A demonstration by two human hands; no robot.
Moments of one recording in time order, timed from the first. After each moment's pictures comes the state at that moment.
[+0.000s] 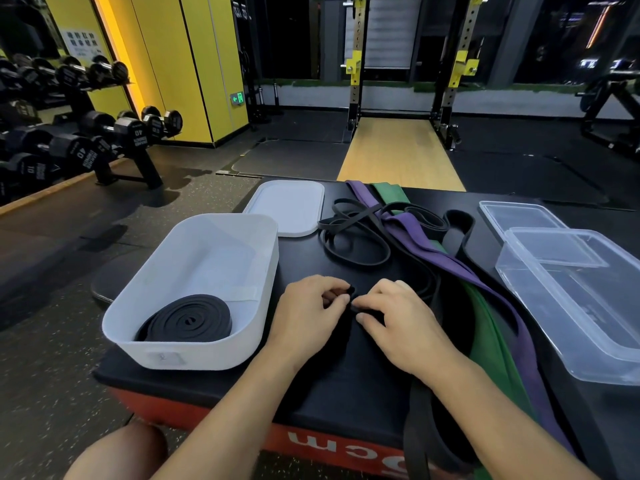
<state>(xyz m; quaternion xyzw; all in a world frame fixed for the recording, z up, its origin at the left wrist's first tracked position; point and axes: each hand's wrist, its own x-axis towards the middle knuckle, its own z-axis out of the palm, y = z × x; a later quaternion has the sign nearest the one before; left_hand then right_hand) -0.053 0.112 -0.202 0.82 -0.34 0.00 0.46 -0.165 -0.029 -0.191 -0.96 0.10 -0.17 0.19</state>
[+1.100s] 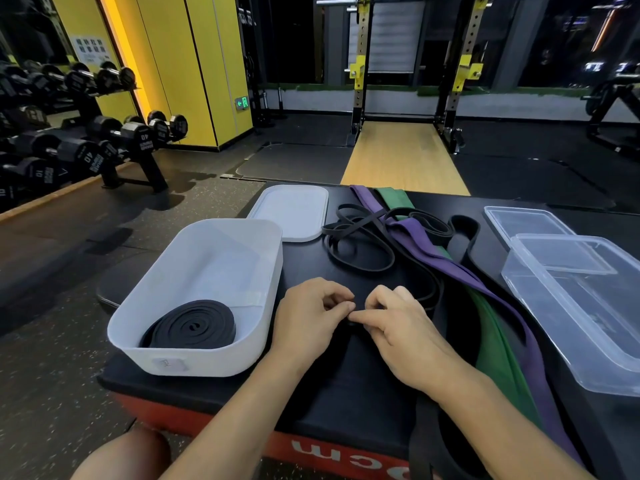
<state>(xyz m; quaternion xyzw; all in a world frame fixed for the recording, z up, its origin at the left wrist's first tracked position) -0.051 0.113 -0.199 0.80 -0.33 -0.02 0.51 -0.167 -0.031 -0.198 -0.97 0.02 -0.18 0.17</state>
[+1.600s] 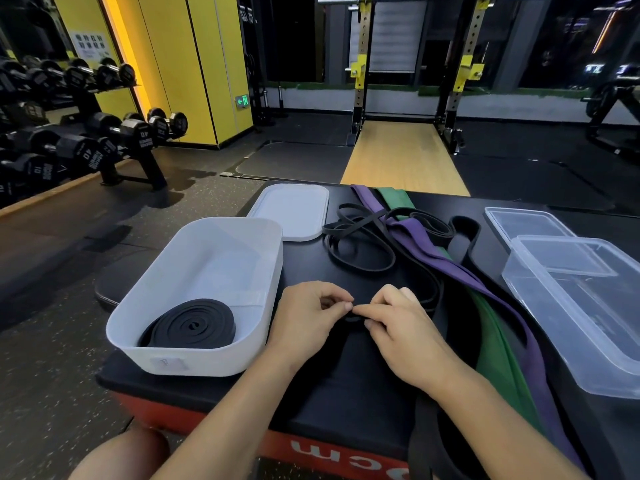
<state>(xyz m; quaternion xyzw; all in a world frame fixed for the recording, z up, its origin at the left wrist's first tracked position) -0.048 0.116 -0.197 0.79 -0.30 -0.08 0.53 -0.165 -0.030 -0.199 -0.96 0.06 -0.18 0.22</state>
